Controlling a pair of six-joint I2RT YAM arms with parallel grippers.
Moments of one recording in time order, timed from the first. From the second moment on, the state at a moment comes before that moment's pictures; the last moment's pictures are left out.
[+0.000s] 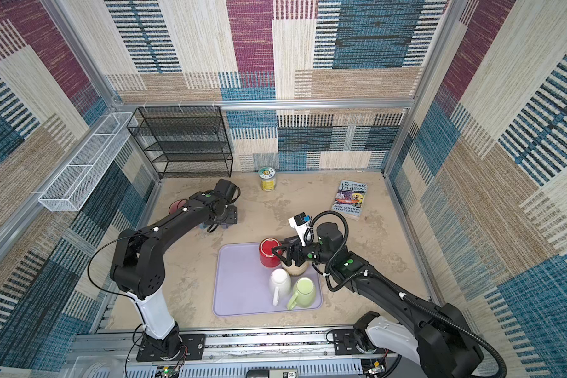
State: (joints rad) left arm -0.41 1.81 1.46 -0.78 -0.33 -0.42; right arm 0.58 1.07 0.60 0.10 -0.54 0.37
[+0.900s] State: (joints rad) left arm -0.47 1.03 1.08 -0.78 -0.06 -0.41; right arm 0.93 1.14 0.84 -0.51 -0.09 0.48
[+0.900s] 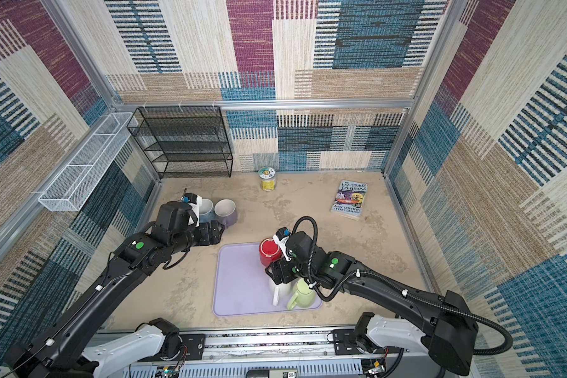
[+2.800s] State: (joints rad) left arm -0.47 0.85 0.96 -0.80 -0.02 -0.35; right arm 1.10 1.48 0.95 -0.57 0.08 0.61
